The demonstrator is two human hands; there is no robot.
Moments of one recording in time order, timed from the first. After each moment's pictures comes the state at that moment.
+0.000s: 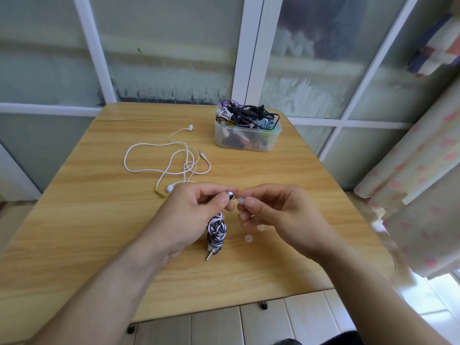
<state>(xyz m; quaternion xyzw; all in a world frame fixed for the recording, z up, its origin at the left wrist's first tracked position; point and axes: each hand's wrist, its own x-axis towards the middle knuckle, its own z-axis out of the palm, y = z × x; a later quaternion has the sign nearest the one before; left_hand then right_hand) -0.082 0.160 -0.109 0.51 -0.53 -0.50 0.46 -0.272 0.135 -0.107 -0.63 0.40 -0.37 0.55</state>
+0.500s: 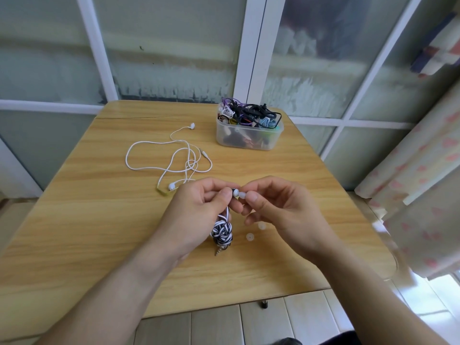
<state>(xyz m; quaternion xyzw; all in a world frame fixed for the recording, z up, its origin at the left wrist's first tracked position) -0.093 0.165 -0.107 0.49 -0.50 -0.51 0.50 -0.264 0.137 -0.110 -0.62 0.34 -0.43 0.56</state>
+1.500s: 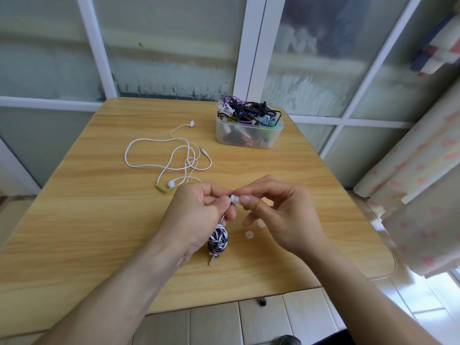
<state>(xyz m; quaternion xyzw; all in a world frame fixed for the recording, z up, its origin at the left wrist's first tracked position) -0.097 0.168 -0.108 0.55 -0.45 -0.51 0.49 -0.257 0.138 -0.116 -0.67 0.38 -0.46 0.44</state>
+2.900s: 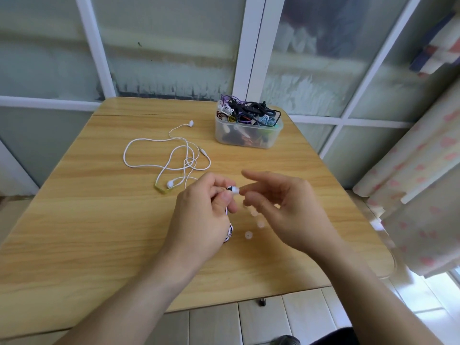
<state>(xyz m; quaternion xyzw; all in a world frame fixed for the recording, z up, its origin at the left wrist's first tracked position) -0.107 0.167 -0.118 0.58 -0.58 -0.27 0.50 -0.266 0.138 -0.100 -0.74 0.47 -0.36 0.32</state>
